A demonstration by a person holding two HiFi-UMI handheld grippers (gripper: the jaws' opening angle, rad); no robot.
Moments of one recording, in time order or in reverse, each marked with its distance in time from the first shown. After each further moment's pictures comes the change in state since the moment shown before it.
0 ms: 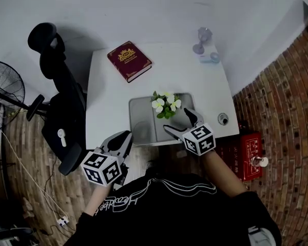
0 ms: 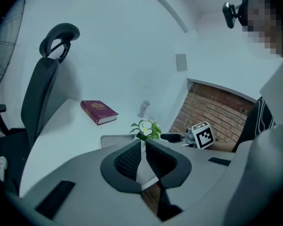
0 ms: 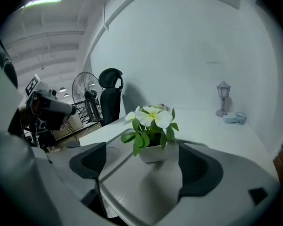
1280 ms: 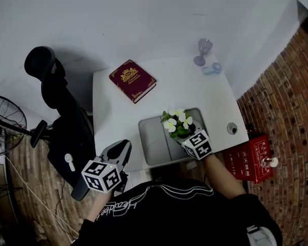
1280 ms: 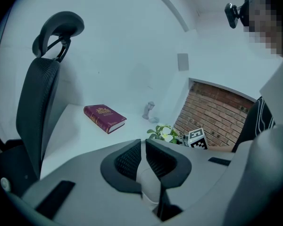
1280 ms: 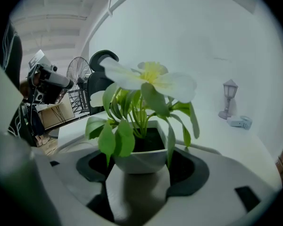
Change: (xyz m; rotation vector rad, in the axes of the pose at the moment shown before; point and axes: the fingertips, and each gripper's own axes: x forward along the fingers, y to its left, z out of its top) left arm 0.012 0.074 0.032 0.051 0.023 -0.036; right arm 0.072 -0.025 -0.013 -0.088 0.043 -0.095
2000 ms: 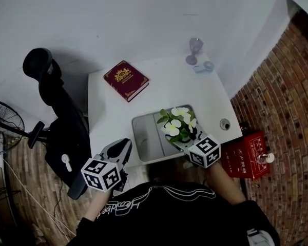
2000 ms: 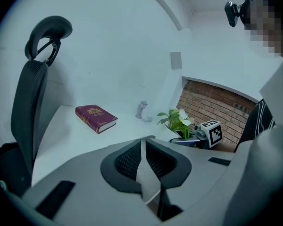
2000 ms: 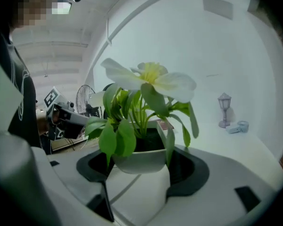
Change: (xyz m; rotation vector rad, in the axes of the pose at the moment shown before) left arm 0.002 -0.034 -0.003 0.035 0.005 -0.047; right arm -0.081 0.034 0.050 0.112 -0.213 0.089
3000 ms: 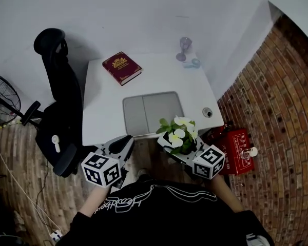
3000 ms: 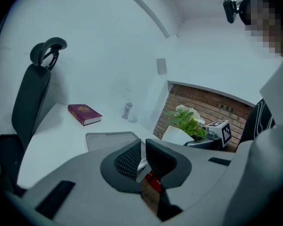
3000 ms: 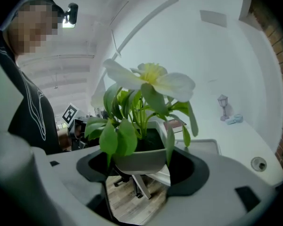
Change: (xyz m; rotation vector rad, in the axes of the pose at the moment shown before) left arm -0.059 -0.113 -0.045 0.008 -0.065 -0.065; right arm -0.142 0.107 -0.015 0.064 -0.037 0.113
